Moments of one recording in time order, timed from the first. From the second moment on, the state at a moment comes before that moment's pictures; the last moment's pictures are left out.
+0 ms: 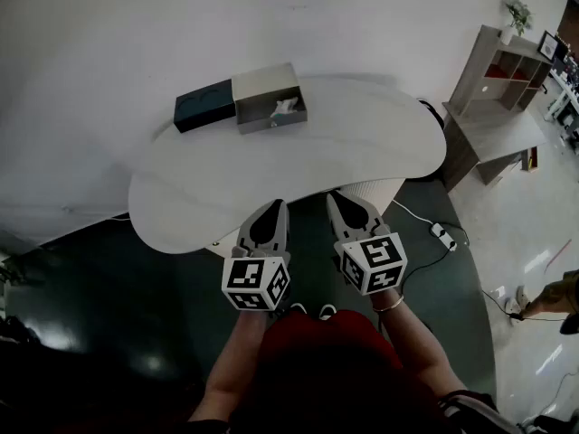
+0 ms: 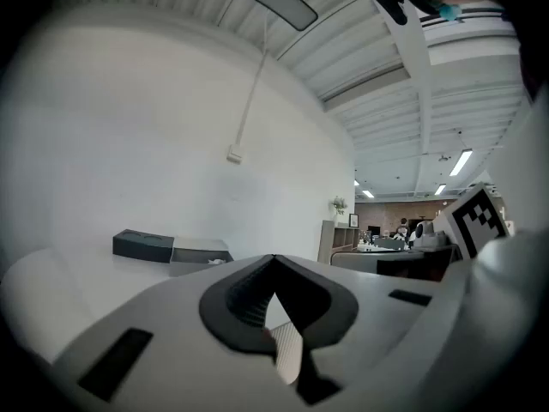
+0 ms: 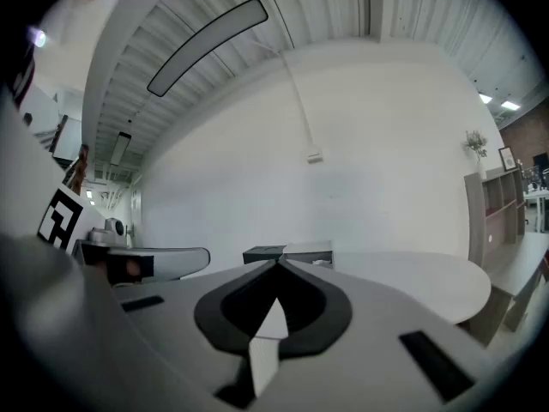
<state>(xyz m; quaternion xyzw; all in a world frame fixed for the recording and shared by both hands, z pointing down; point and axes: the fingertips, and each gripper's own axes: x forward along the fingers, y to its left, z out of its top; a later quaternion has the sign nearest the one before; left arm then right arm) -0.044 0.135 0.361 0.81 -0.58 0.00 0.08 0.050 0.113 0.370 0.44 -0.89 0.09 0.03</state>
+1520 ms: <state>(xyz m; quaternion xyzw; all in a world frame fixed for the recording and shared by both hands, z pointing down) -0.065 0.051 0.375 0.78 -0.63 0.01 0.08 0.065 0.033 0.390 0.44 -0.89 0.14 0.01</state>
